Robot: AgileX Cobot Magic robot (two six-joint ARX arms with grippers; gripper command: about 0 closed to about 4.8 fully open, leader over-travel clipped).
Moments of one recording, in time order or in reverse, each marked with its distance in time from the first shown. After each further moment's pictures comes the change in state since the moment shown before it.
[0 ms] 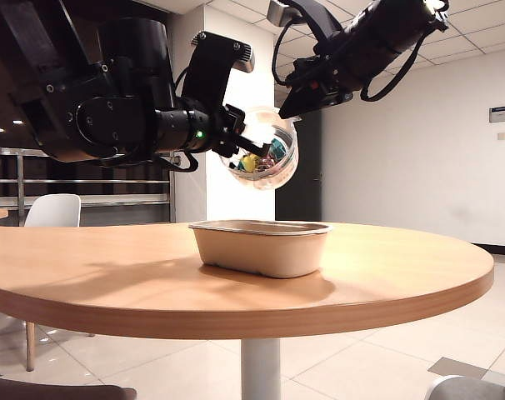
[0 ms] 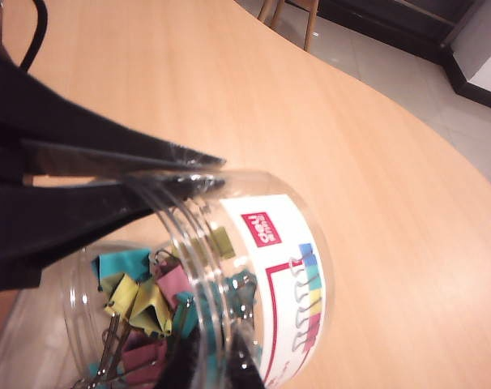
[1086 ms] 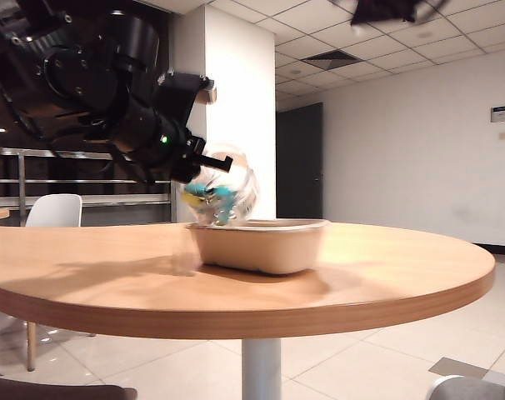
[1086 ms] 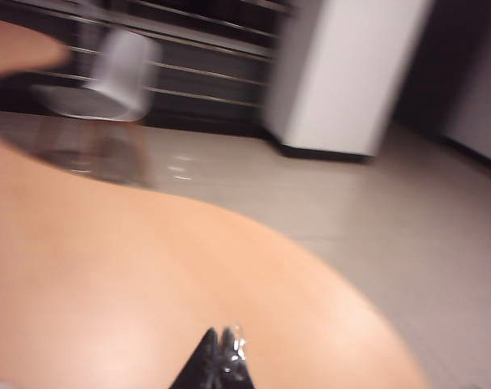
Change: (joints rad) left arm 0.048 -0.147 -0.016 -0.531 -0.094 -0.230; right arm -0.043 -0.146 0.020 0.186 0.188 0.220
